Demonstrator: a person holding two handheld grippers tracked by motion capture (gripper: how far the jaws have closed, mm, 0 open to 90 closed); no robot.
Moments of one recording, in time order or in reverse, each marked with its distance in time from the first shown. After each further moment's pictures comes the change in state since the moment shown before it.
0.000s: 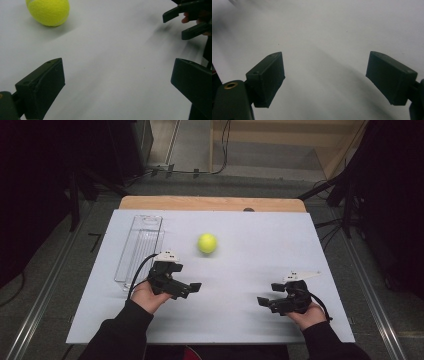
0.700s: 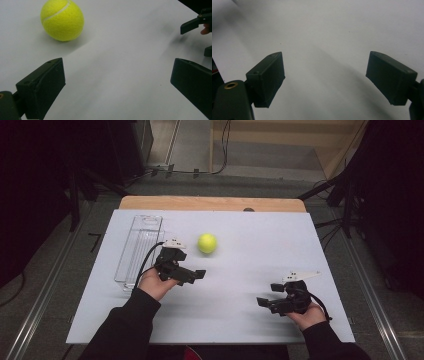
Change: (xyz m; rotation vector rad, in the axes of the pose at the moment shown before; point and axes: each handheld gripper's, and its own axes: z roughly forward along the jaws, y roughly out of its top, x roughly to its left) left arm 0.017 0.028 0.019 0.004 0.037 -0.009; right arm 0.001 0.000 0.000 0.005 0.006 -0.013
